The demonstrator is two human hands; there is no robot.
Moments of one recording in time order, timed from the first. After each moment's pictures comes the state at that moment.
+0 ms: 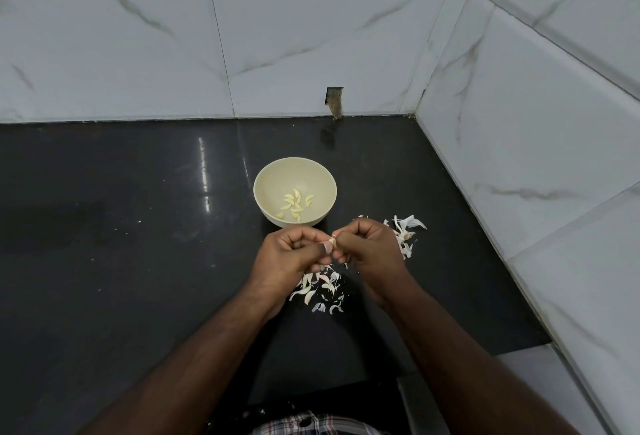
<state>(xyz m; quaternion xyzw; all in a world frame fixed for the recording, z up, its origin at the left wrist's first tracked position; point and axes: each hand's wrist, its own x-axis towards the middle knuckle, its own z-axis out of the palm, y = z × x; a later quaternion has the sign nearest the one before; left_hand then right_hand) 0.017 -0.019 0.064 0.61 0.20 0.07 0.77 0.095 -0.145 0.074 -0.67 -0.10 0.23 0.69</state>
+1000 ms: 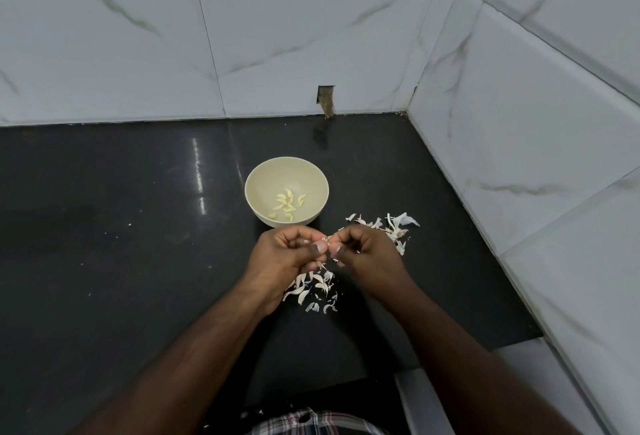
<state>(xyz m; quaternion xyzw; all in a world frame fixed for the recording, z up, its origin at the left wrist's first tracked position) 0.025 -0.021 0.063 0.58 0.23 0.04 0.78 0.099 -0.167 0.066 -0.80 -0.19 0.19 0.53</state>
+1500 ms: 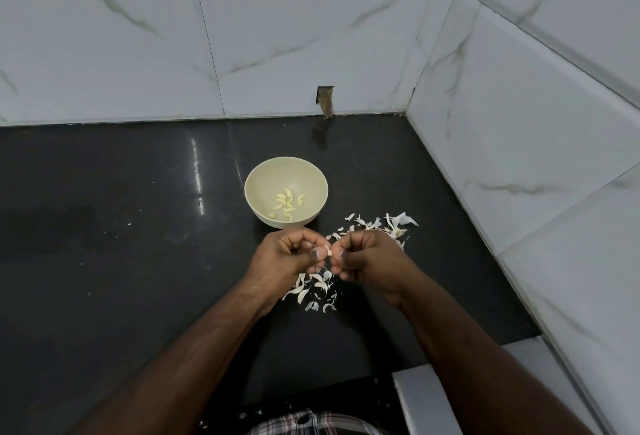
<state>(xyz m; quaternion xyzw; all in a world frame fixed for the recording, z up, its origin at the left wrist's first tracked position) 0.021 -0.019 0.057 0.64 0.15 0.04 0.75 0.105 -0.173 0.076 -0.69 -0.10 0.38 0.60</state>
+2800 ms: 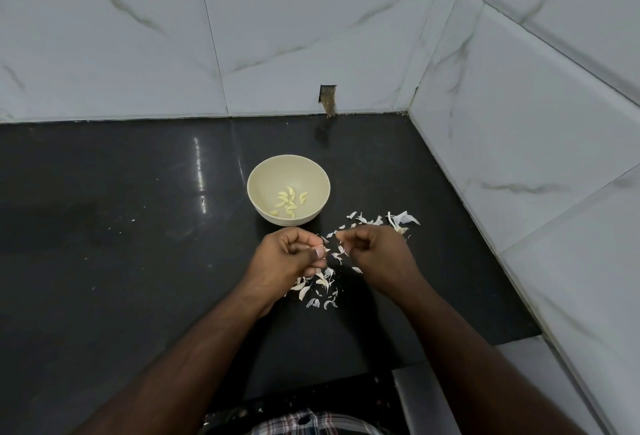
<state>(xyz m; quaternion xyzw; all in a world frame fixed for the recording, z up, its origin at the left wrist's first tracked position) 0.018 -0.019 0.049 0.64 0.22 0.03 0.73 0.108 -0.178 0.065 -0.87 -0.19 0.16 0.42</state>
